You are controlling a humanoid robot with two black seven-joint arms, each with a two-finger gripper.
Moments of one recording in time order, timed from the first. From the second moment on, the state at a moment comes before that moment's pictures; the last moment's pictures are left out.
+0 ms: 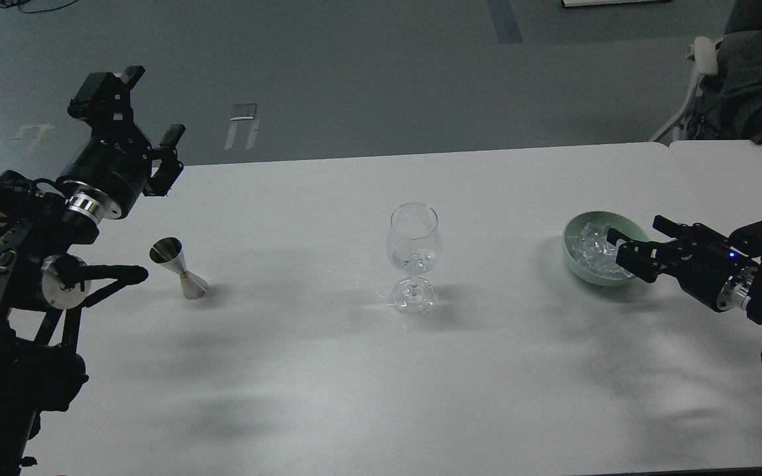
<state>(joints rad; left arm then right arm) -0.35 0.26 -1.56 -1.33 0.87 -0.21 0.13 0.50 -0.69 0.46 0.95 -1.74 -0.30 0.34</state>
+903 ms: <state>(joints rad) -0.36 0.26 -1.56 -1.33 0.87 -0.21 0.13 0.54 -0.68 0.40 0.94 -1.74 -0.26 0.33</state>
